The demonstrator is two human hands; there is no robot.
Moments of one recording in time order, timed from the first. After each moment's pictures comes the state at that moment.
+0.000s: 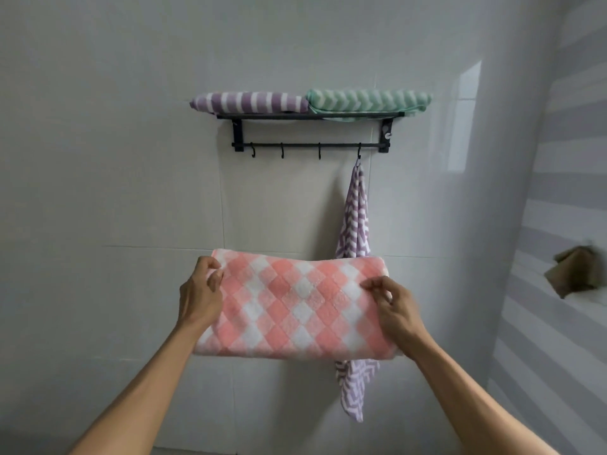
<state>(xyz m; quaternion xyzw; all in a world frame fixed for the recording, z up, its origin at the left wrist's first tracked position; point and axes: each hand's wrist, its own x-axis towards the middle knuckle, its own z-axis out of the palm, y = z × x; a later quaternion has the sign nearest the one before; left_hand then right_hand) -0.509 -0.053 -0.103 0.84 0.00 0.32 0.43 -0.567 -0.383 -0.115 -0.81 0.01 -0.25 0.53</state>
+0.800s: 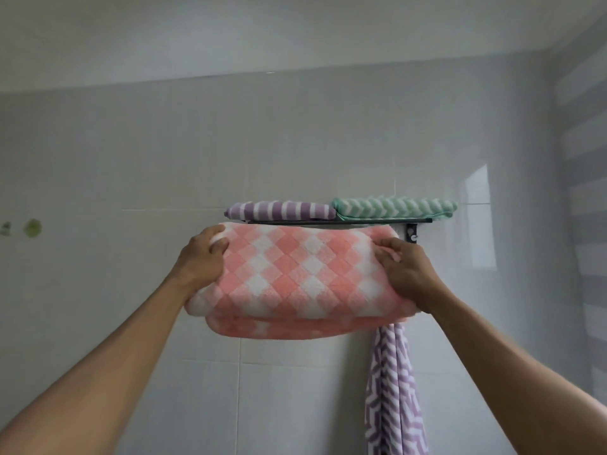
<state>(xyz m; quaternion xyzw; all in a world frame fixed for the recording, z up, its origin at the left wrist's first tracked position) -0.403 0.027 0.148 0.81 -0.10 0.38 0.43 -0.448 -0.329 0.132 -0.80 -0.09 -0.39 0.45</state>
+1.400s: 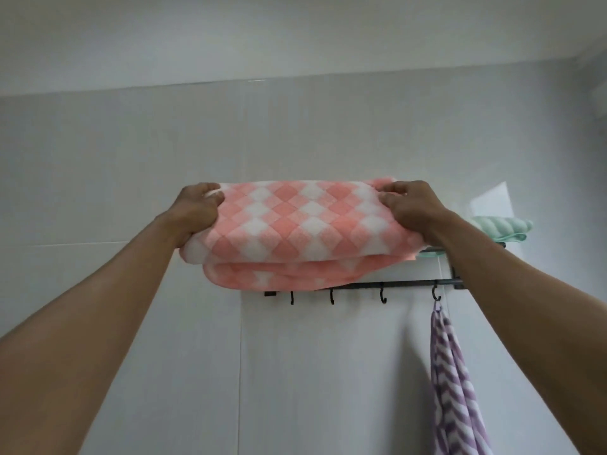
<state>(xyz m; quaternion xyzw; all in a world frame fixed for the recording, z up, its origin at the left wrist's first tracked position) -0.205 0.082 0.301 0.75 -0.17 0.40 0.50 -0.277 -0.267 0.288 -0.76 -0.10 -0.46 0.45</state>
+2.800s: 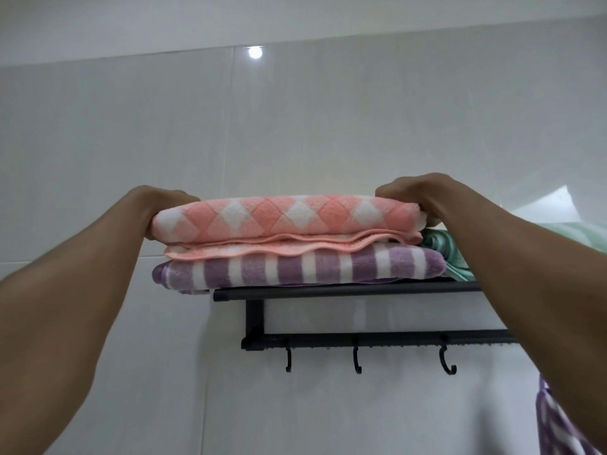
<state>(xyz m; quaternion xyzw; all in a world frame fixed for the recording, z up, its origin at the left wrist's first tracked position) -0.011 0.077 0.390 0.97 -0.07 0.23 0.07 -0.088 -0.271 0.387 -0.94 0.05 -0.26 0.23</state>
